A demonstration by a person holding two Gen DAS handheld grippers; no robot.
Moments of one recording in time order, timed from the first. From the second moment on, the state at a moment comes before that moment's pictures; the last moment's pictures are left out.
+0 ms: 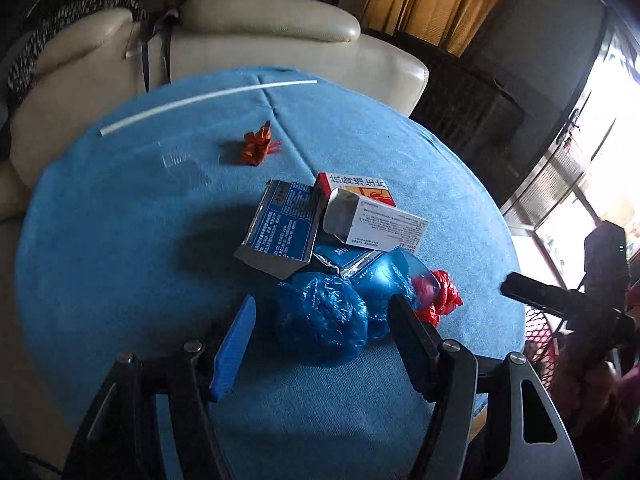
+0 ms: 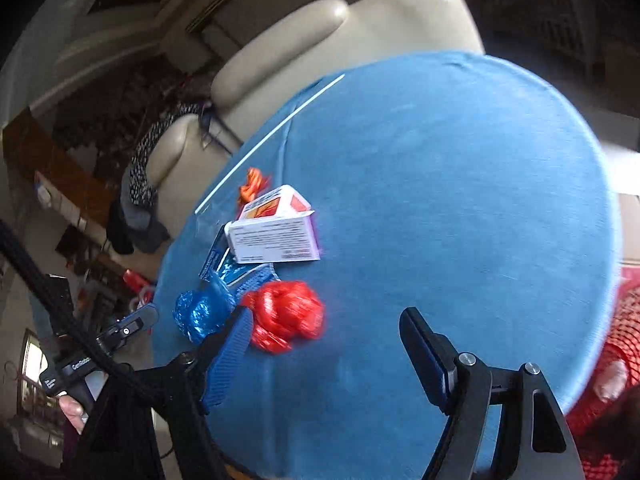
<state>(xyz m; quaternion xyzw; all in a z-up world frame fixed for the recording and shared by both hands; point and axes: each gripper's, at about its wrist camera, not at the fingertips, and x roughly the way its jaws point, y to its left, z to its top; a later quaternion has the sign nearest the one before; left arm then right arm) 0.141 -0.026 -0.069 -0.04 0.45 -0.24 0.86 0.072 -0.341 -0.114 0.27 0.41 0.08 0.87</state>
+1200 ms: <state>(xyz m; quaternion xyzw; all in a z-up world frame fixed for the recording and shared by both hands) 0.141 -0.020 -0.065 -0.11 0.45 -0.30 0.84 0.070 -0.327 -0.113 0.26 0.40 0.06 0.88</state>
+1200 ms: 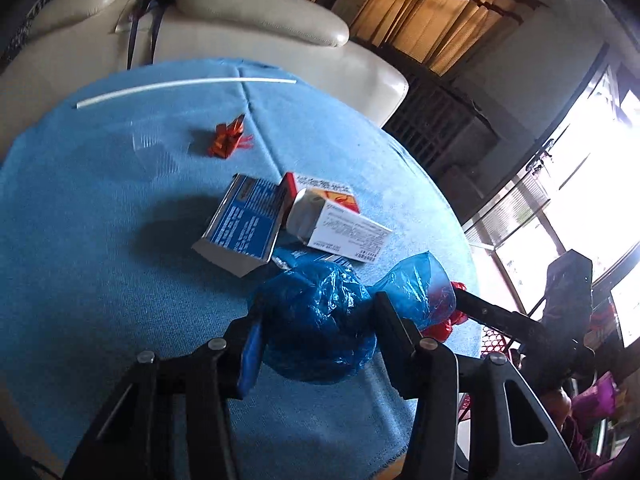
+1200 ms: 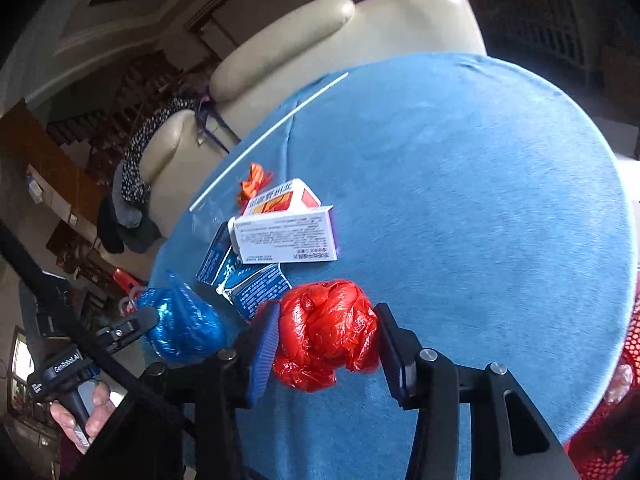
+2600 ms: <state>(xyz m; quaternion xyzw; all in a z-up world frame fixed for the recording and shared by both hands) 0.055 -0.173 -0.025 0.20 0.36 -0.24 0.88 -0.036 -0.398 -0.086 0.27 0.31 0.00 0.91</state>
